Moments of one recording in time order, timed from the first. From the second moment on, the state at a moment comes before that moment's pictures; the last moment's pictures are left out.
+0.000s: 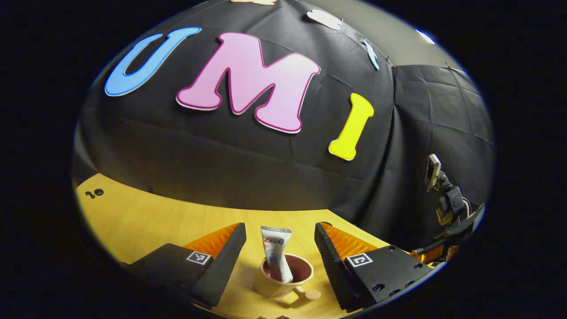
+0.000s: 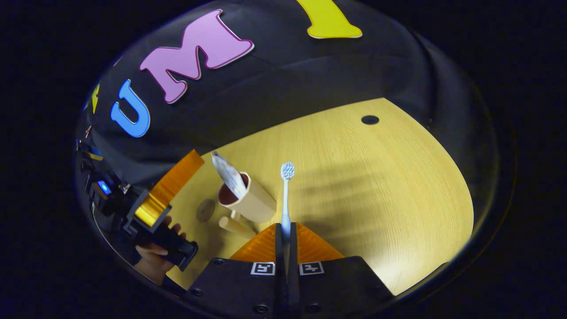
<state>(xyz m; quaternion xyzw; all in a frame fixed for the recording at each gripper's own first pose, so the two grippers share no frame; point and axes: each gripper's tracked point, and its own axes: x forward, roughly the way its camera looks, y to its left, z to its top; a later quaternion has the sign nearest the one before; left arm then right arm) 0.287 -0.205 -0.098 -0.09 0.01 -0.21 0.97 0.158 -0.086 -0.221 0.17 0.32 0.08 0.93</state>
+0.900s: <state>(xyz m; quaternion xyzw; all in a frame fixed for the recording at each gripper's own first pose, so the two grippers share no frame) 0.185 -0.129 -0.154 -0.17 0.07 -0.12 0.98 0.268 -0.012 -0.155 0.20 0.11 0.14 0.96</state>
